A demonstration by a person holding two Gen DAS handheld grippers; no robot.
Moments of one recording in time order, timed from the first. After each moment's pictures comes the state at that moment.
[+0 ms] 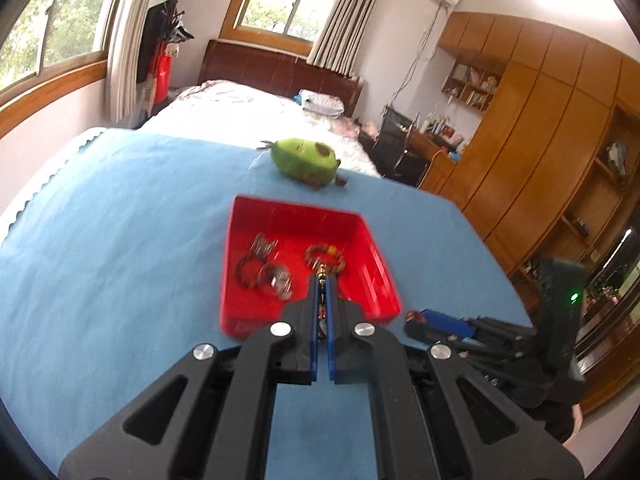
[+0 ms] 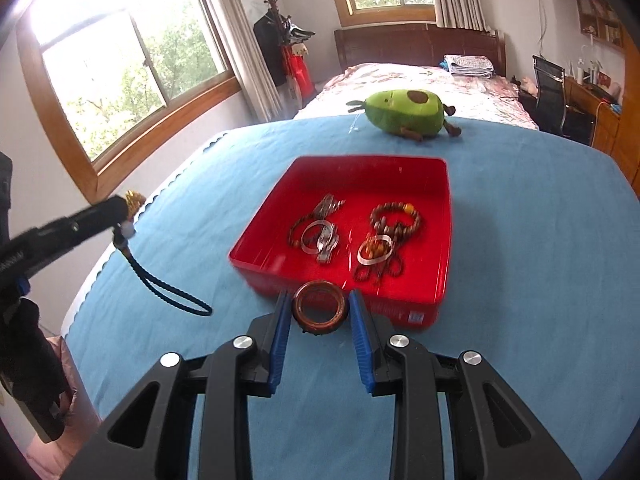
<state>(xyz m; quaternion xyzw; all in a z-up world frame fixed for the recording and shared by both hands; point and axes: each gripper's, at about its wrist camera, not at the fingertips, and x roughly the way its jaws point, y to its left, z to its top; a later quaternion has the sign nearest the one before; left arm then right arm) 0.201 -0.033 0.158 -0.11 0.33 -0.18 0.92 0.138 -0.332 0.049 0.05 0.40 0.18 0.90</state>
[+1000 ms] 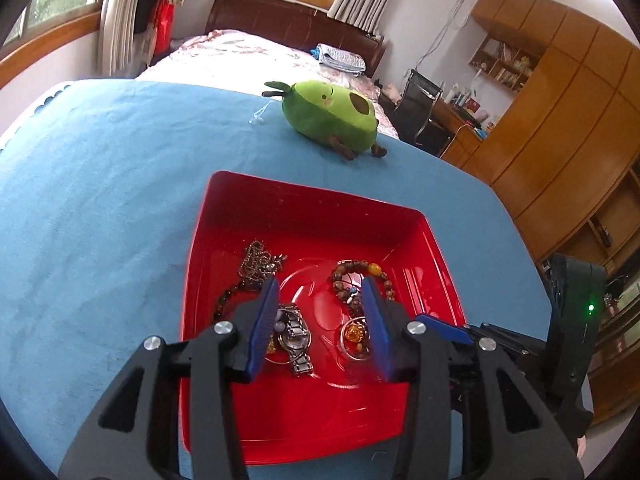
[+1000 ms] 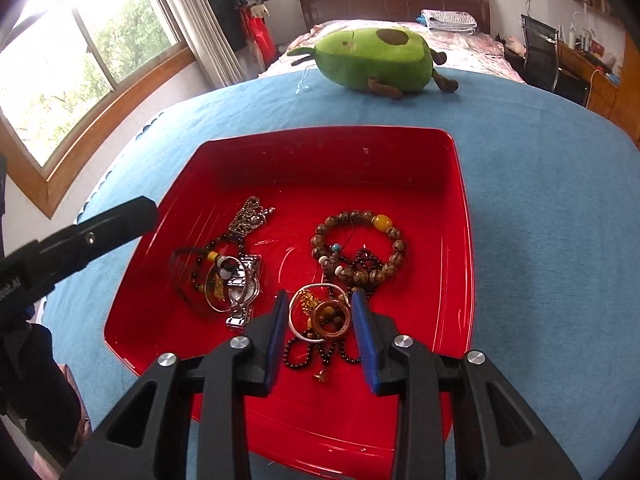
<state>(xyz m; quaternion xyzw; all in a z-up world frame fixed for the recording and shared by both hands) 0.370 -0.069 0.052 -0.12 0.42 -0.17 0.88 0.282 -0.327 -0.033 0.06 0.47 0.14 0.87</state>
